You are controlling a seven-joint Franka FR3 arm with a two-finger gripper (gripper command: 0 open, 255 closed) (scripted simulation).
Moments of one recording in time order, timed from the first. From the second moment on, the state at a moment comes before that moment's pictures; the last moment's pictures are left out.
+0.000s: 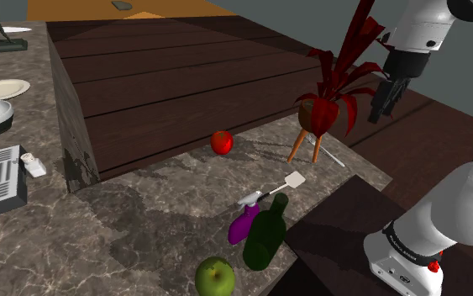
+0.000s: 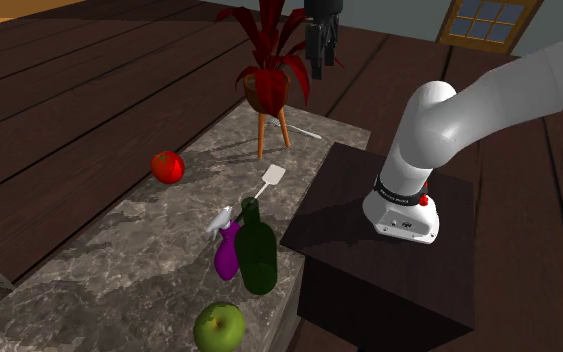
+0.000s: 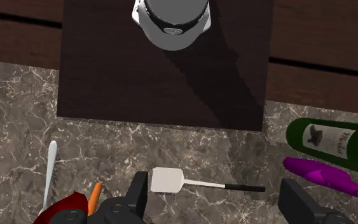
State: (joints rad) arm 0.01 -0.83 -0.02 -2.43 0.09 1.42 -0.04
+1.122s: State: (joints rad) arm 0.21 -0.57 -0.12 -2.73 0.00 2.07 -0.63
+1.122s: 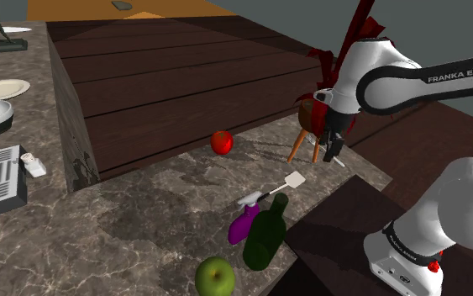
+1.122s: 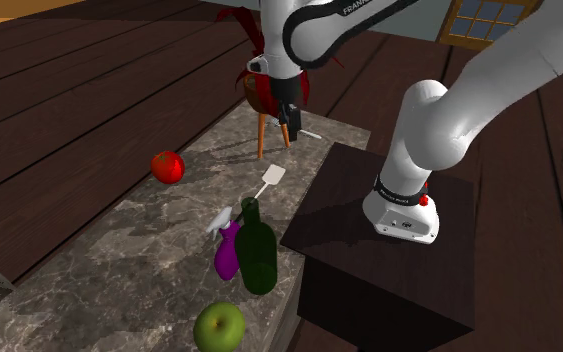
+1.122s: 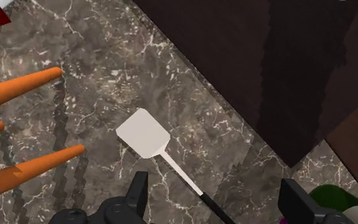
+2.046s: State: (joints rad) arm 0.45 -0.02 -0.16 -2.72 0.14 2.71 -1.26
